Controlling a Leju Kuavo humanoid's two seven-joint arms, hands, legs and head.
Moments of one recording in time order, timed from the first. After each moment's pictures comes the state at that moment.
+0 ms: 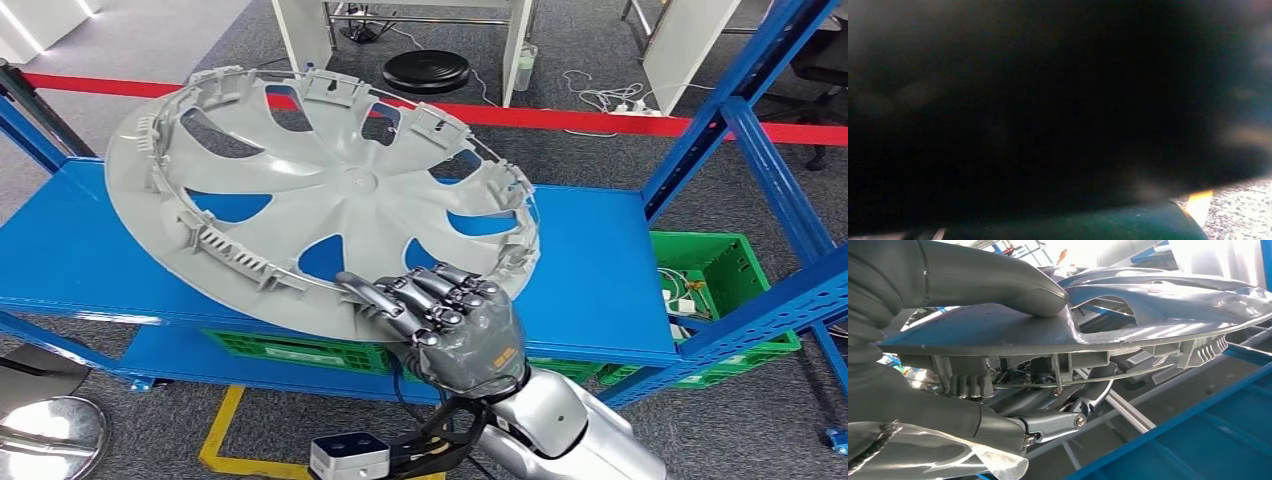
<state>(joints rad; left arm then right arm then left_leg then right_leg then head) -0.03 0.00 -1.26 -0.35 -0.17 0.46 -0.34 -0.29 -0.05 0.78 -1.71 1.49 -0.67 -0.14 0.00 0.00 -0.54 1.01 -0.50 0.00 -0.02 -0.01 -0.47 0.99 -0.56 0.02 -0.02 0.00</state>
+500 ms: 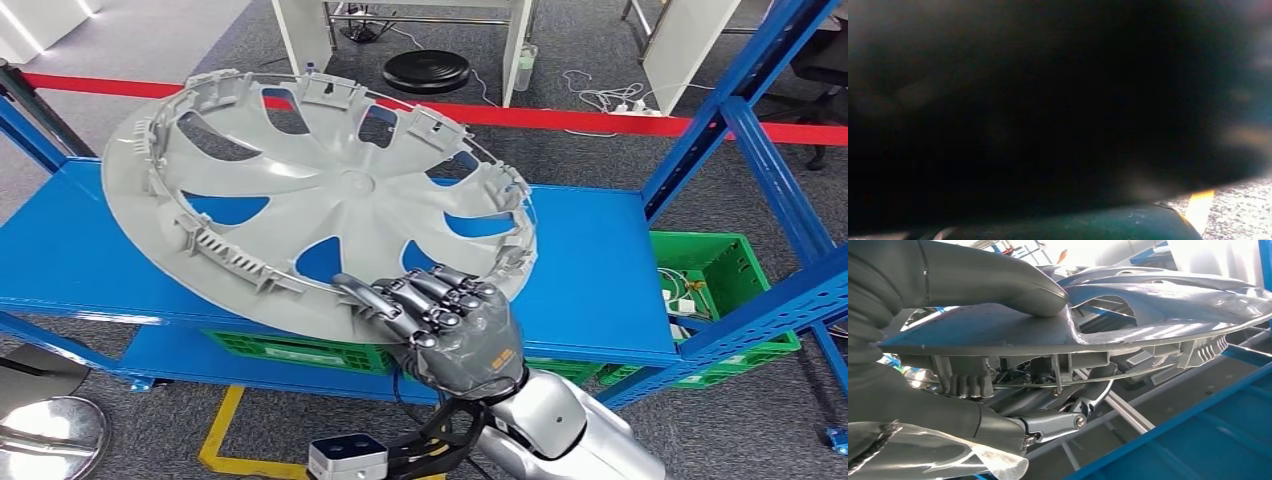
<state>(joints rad) -0.03 0.00 -1.26 -0.35 -0.17 0.49 -0.35 -0.29 -0.05 0.79 -1.71 1.49 -0.67 -0.14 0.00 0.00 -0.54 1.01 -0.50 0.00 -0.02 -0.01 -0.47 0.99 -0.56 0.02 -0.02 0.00</state>
